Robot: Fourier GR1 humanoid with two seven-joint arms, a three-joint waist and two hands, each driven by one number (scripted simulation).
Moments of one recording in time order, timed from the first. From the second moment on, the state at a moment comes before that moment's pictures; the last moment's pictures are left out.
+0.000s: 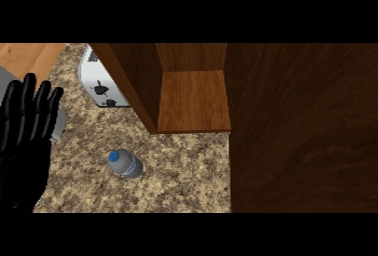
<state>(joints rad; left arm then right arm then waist) -0.03 0.06 0.01 -2.10 0.04 0.00 0.04 0.01 -0.12 0.02 -2.10 -0.02 -0.03 0.03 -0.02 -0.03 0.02</state>
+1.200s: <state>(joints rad) 0.37 0.00 -0.25 -2.47 -0.01 0.13 0.25 0.23 -0.07 0.36 -2.46 0.06 0.02 0.25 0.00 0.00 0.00</state>
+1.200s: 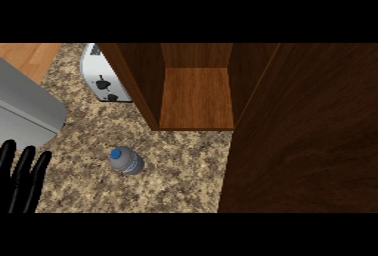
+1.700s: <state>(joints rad) 0.43 0.03 -0.27 -2.40 -0.05 0.12 0.21 0.22 -0.05 0.46 -2.47 0.08 -0.04 0.29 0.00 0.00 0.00</state>
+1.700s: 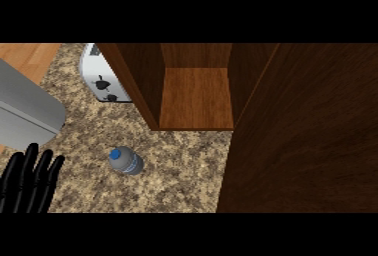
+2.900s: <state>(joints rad) 0.27 0.05 -0.03 -1.79 0.06 0.06 -0.06 0.13 -0.10 0.57 -2.47 0.12 -0.17 0.38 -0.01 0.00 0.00</state>
